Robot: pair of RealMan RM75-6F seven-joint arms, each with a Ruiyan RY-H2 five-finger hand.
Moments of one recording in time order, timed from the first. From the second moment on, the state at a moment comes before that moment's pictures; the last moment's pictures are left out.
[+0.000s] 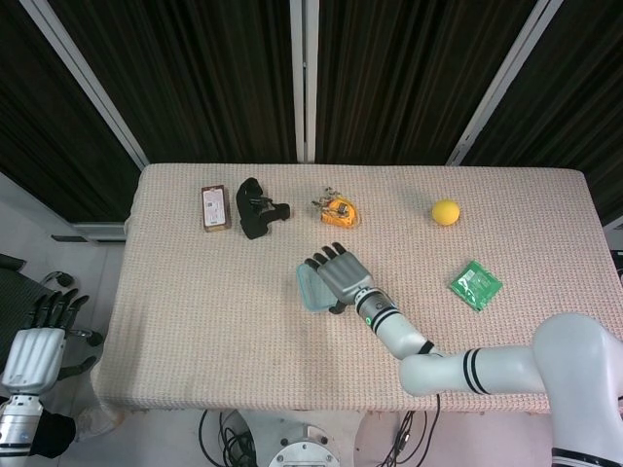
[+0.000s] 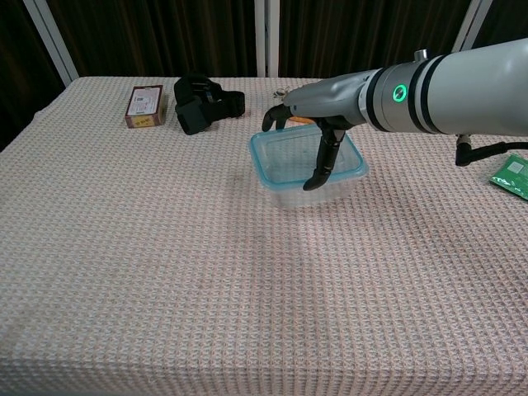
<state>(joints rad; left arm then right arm) -0.08 -1.19 0.00 -1.54 1.51 1.46 0.08 1.24 -1.48 0.06 -1.65 -0.43 0.84 -0.70</state>
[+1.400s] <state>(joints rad) -0.07 -1.18 0.00 -1.56 1.51 1.46 0.09 1.23 -1.46 0.04 -1.60 -0.49 0.79 -0.60</state>
